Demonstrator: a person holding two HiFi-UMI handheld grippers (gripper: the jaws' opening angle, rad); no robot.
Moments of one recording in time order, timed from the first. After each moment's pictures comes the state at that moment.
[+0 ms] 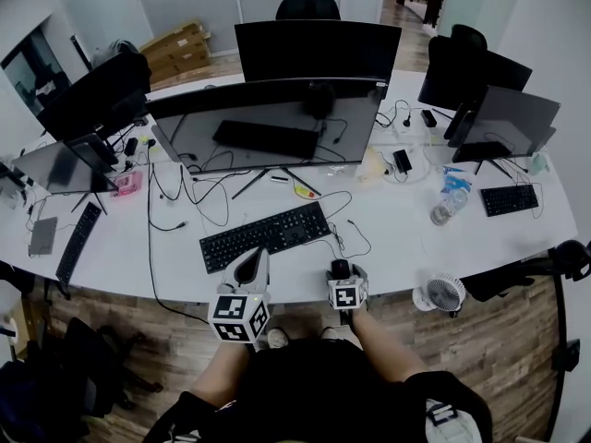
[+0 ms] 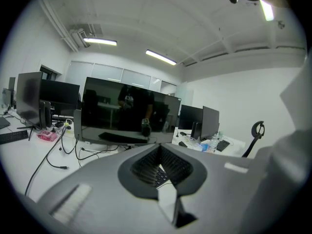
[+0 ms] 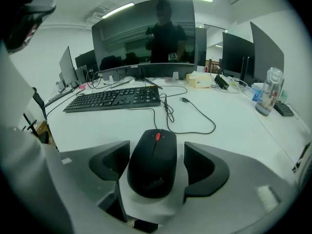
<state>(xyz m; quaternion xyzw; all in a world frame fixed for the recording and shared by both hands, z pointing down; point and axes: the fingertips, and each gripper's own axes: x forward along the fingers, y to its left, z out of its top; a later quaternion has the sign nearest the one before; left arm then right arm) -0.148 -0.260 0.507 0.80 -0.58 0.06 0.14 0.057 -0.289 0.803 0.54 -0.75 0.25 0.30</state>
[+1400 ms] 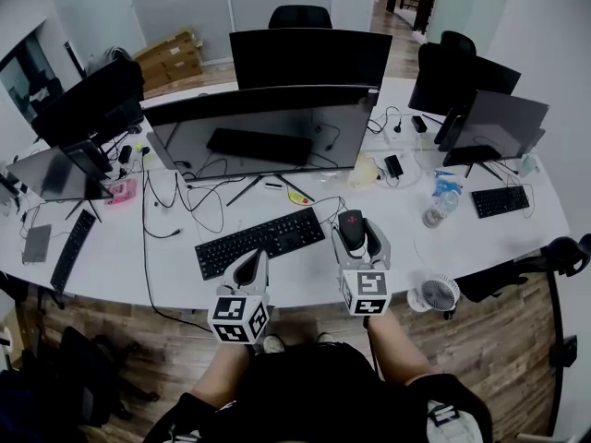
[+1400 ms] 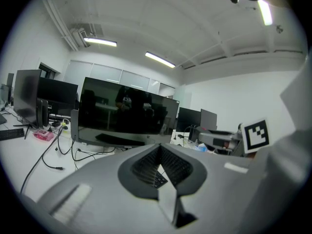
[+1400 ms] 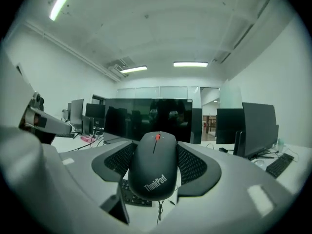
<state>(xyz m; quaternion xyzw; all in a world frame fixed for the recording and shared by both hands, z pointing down) -0.146 -0.263 0.503 0.81 -0.57 0.04 0.14 0.054 -0.321 0.482 0.58 -0.81 0.00 0.05</state>
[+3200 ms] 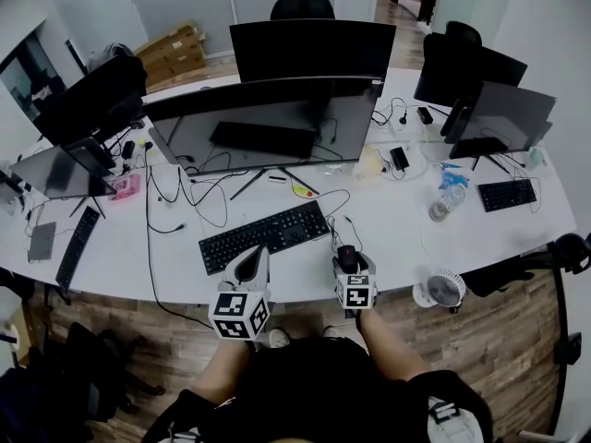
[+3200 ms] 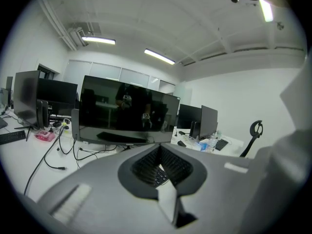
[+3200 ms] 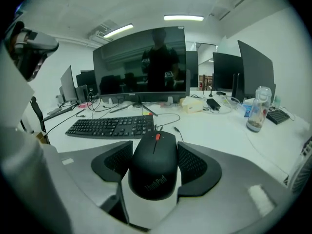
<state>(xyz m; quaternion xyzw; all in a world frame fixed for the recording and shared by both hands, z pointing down) -0.149 -0.264 0.511 0.81 -0.57 0.06 0.14 0.072 -0.306 0.725 0.58 -0.76 0.20 0.22</state>
